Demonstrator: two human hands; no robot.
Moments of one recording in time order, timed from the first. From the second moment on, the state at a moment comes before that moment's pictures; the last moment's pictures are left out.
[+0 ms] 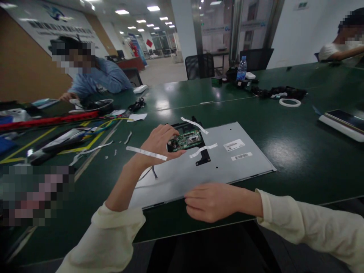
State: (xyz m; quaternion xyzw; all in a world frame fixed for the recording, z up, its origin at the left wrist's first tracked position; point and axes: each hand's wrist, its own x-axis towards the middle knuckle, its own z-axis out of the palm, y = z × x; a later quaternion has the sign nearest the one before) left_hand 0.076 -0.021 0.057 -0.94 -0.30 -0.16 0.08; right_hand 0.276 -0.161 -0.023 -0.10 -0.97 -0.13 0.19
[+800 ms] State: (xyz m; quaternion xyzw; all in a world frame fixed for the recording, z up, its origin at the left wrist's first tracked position) left_hand 0.089 -0.004 -0.019 -0.95 -0.30 -0.09 -0.01; right_hand 0.209 -0.133 -0.033 -0.15 -0.96 0.13 0.19
